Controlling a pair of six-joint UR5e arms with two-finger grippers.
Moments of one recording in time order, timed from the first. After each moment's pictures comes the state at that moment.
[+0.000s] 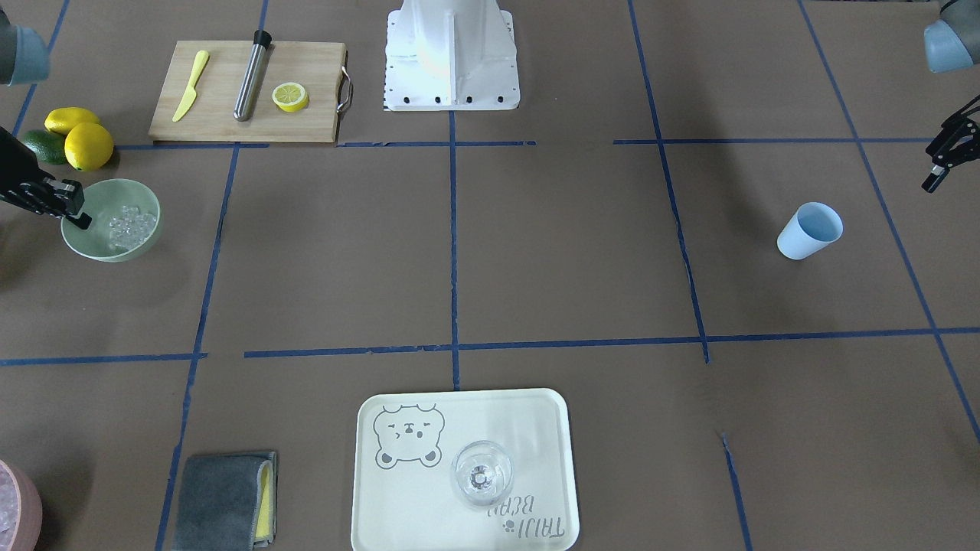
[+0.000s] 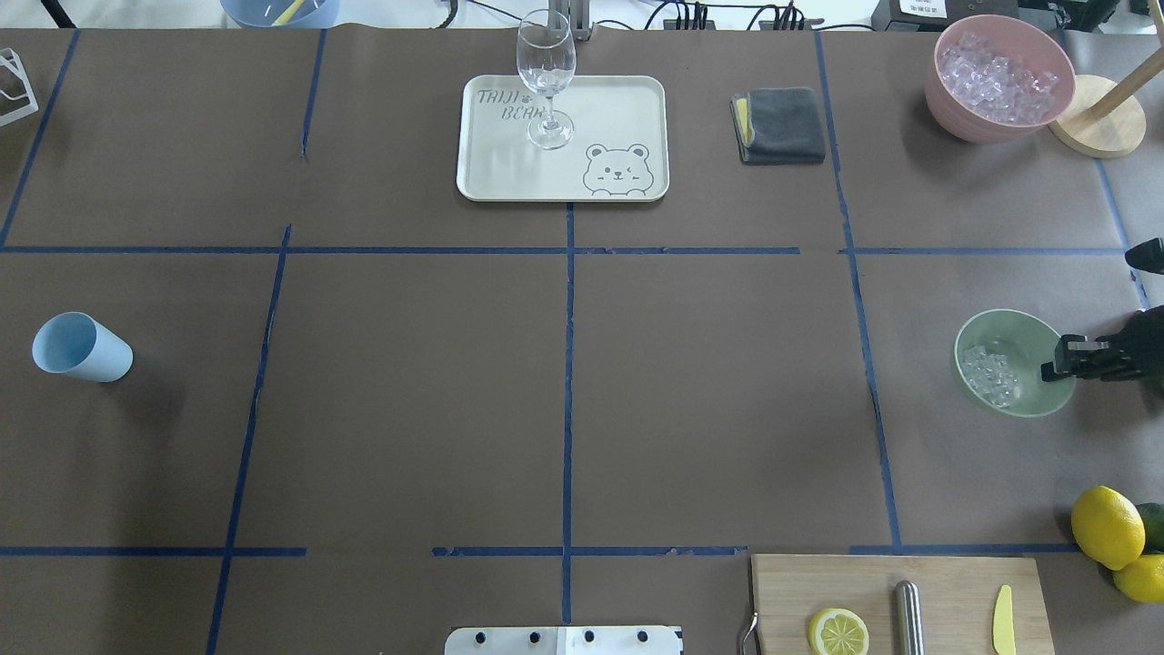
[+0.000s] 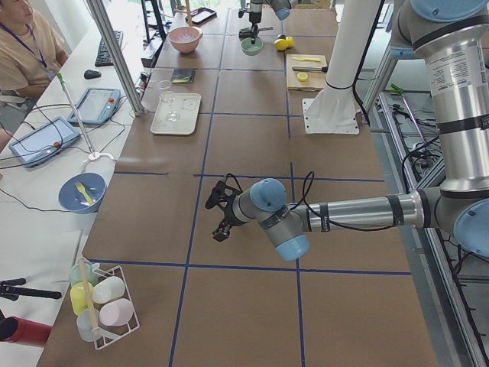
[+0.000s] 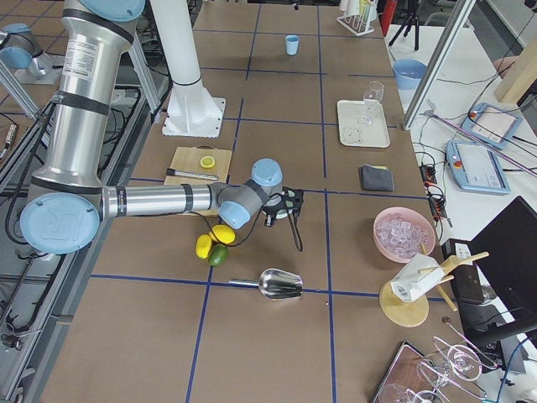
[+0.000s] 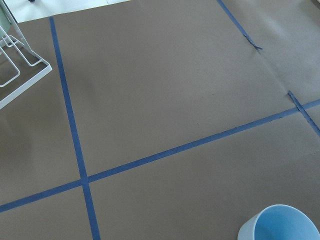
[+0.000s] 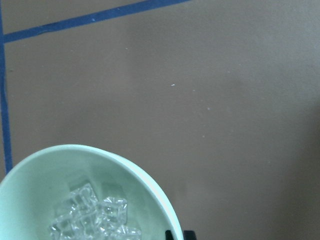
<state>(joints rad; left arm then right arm) -1.33 -1.30 -1.65 -2.71 -2.24 -0.46 1.00 -1.82 1.73 -0.78 2.26 1.01</state>
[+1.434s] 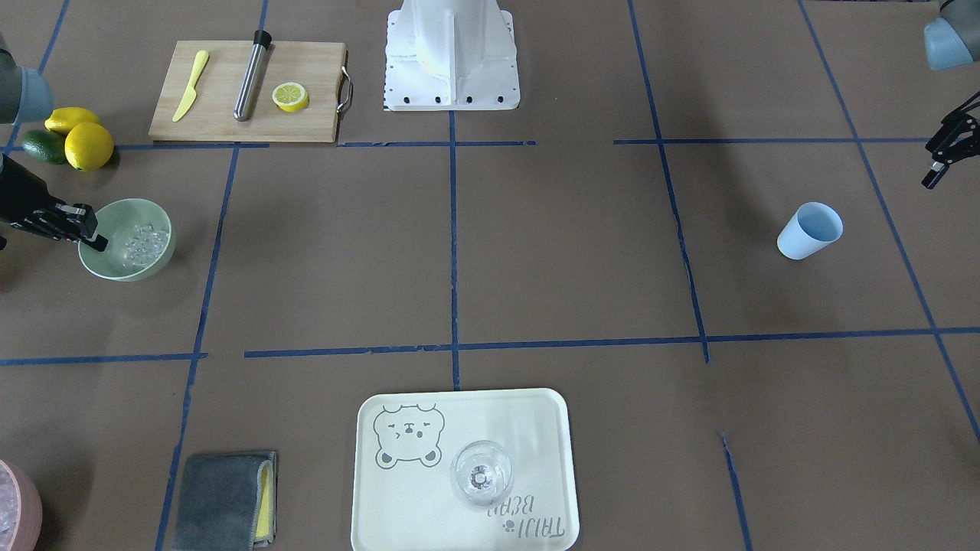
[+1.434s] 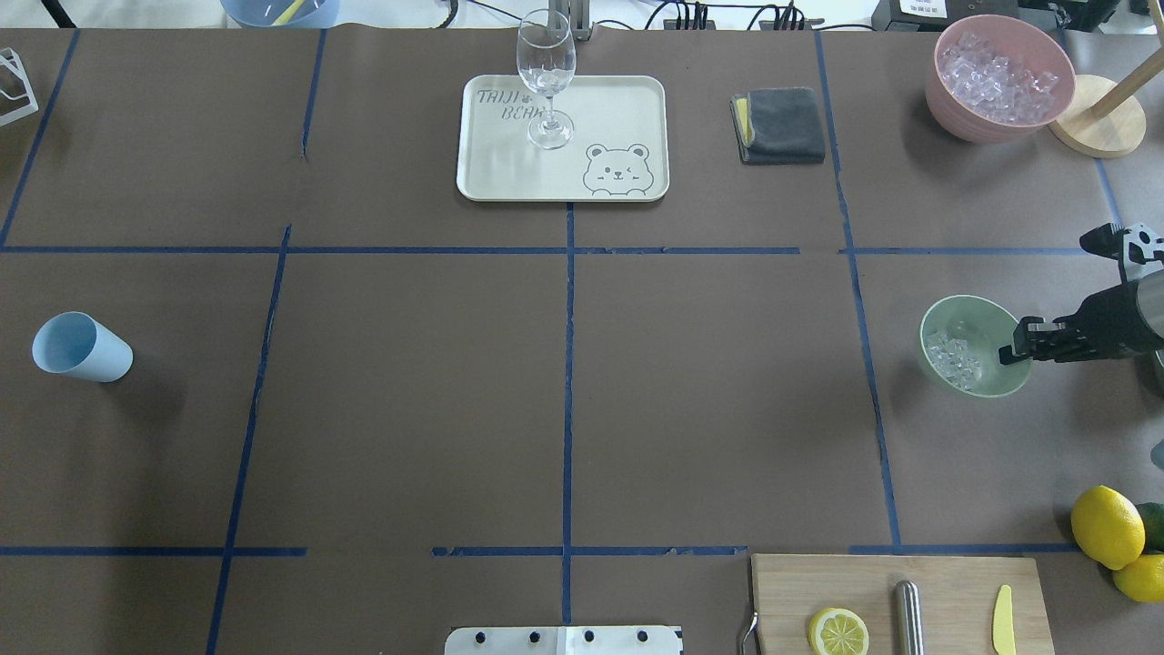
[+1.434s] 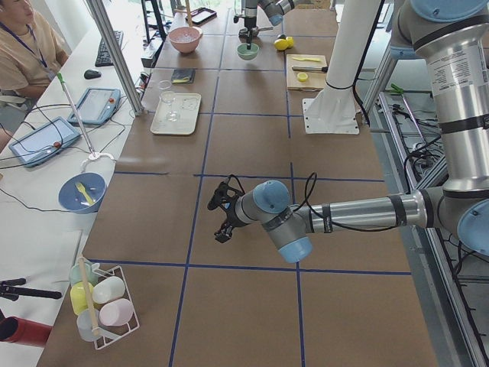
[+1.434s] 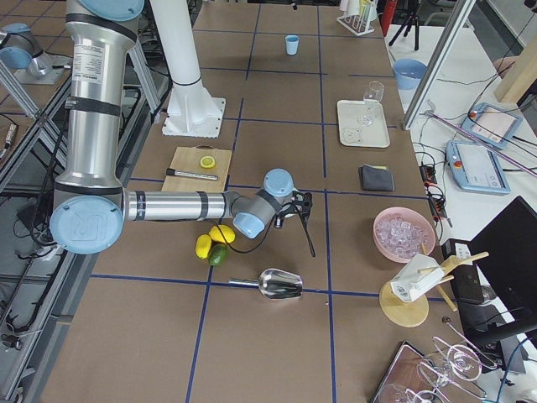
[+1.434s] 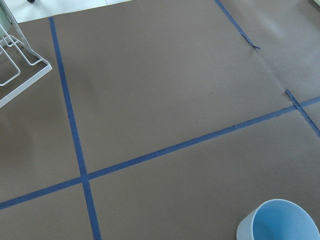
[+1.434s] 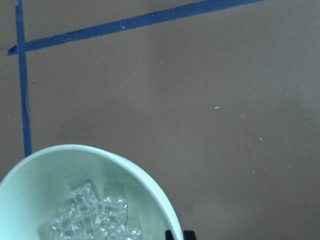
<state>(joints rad) -1.33 -1.29 -1.65 -2.73 -2.24 -0.46 0.98 -1.69 1.60 -0.71 2.31 1.05</state>
